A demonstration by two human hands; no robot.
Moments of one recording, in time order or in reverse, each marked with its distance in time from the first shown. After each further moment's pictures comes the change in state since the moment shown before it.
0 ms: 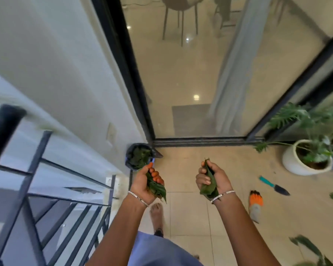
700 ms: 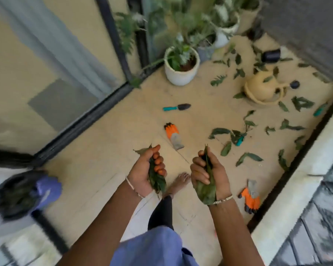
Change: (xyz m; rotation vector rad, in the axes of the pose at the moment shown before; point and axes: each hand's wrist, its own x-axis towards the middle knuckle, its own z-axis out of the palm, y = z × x) left_hand 0.138 -0.398 0.104 0.812 -0.290 -0.581; right_hand -0.110 -0.109 -0.379 0.648 -0.159 -0.560
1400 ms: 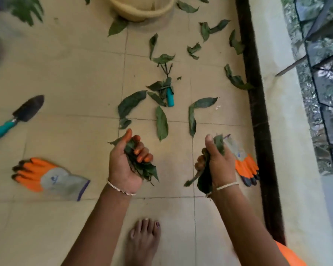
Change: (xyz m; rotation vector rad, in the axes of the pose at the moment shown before) left_hand 0.580 -0.232 0.018 0.344 -0.264 -0.181; right_hand 0.158 -0.255 -0.451 -0.133 0.976 -0.968
